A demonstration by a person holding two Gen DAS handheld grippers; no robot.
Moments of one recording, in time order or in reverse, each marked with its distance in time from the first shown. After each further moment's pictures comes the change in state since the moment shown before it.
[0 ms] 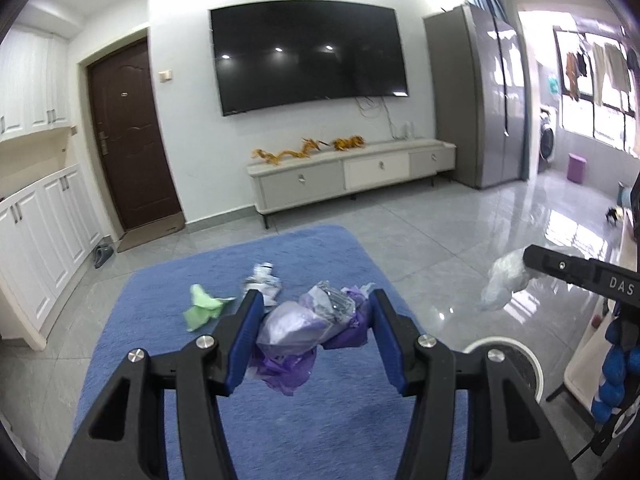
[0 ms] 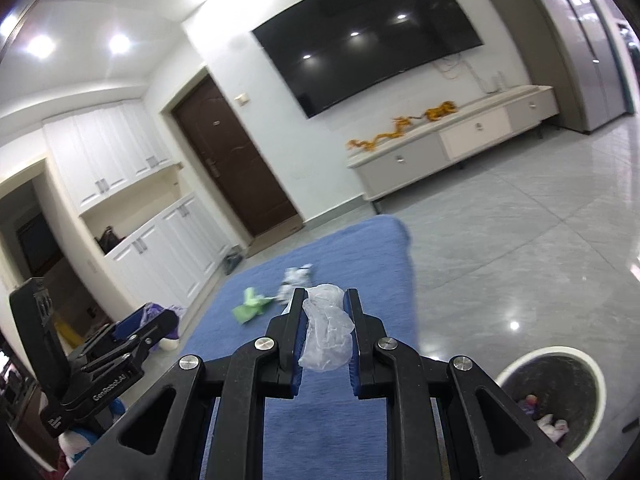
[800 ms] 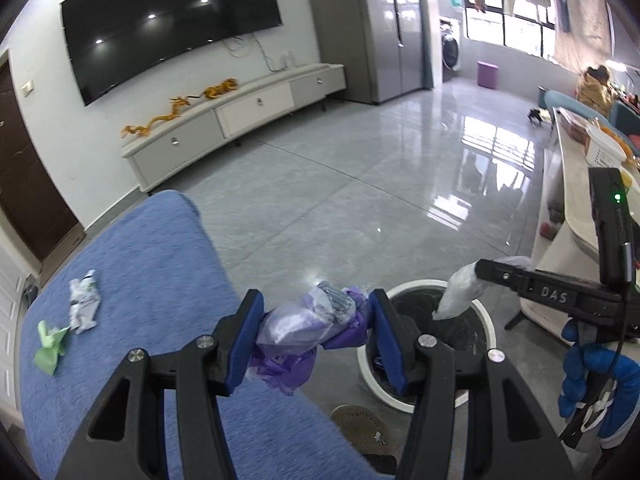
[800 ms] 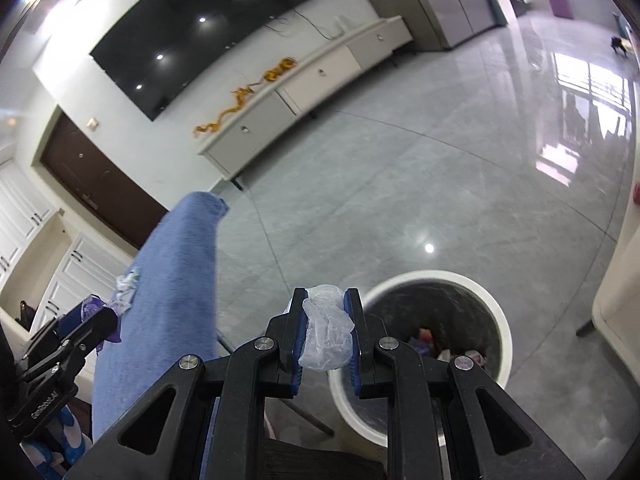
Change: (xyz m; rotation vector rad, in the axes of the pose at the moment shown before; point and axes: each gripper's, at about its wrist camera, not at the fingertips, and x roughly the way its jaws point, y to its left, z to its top) left arm 0.112 -0.182 -0.022 0.273 0.229 -0.310; right arm -0.003 -0.210 -0.050 0.336 0.119 -0.367
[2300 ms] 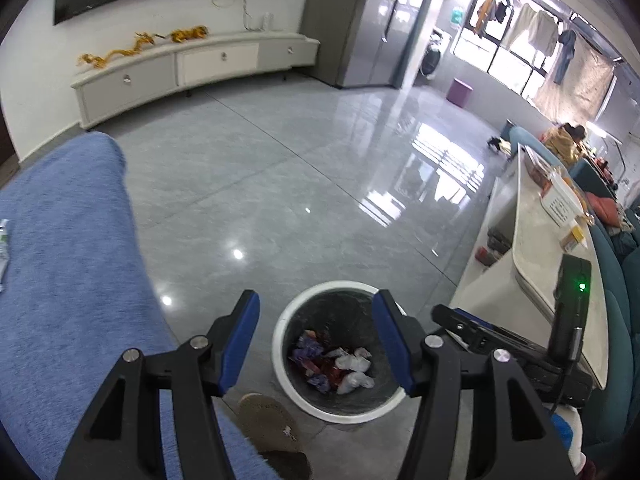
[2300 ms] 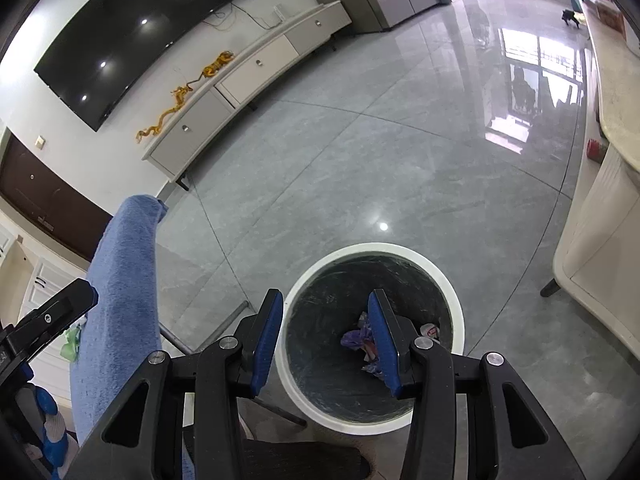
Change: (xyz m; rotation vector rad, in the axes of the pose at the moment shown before) left arm 0.038 0.018 0.022 -0.214 0.078 -0.277; right arm 0.000 -0.032 -0.009 0.109 0.034 -0.165
